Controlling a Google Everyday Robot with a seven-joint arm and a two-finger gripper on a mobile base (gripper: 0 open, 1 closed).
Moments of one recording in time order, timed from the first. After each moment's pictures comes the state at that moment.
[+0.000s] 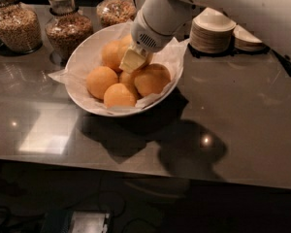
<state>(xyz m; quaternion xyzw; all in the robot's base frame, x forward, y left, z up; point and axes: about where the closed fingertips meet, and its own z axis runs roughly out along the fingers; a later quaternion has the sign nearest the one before) 0.600 0.030 0.930 -0.57 0.77 0.05 0.30</state>
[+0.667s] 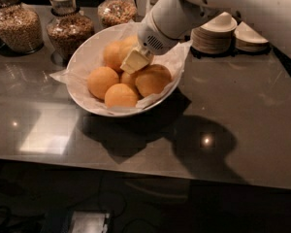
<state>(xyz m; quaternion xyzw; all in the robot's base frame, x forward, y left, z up) 0.600 0.033 0.924 -0.57 0.75 0.11 0.31</state>
